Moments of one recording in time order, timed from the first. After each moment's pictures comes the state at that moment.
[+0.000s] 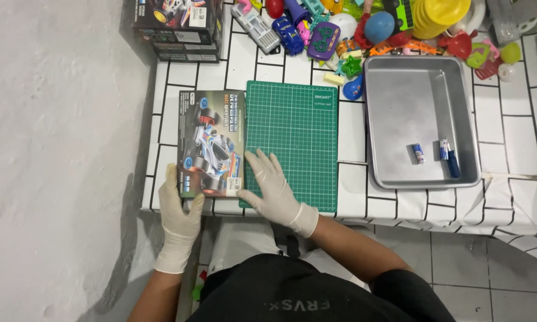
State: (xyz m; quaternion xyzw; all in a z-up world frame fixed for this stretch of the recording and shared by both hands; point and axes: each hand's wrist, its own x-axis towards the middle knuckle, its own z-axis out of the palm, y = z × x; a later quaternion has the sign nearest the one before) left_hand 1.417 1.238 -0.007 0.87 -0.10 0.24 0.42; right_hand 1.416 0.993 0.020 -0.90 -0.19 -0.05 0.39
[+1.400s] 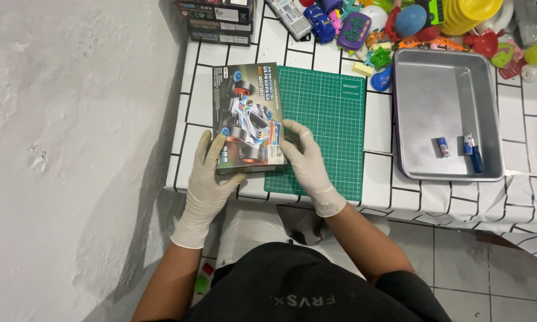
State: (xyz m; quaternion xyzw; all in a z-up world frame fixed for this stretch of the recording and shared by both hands) left_hand 1.430 1.231 0.029 0.86 -0.12 0.11 0.49; right_hand 1.435 1.008 0.062 -0.70 0.09 -0.02 0.70
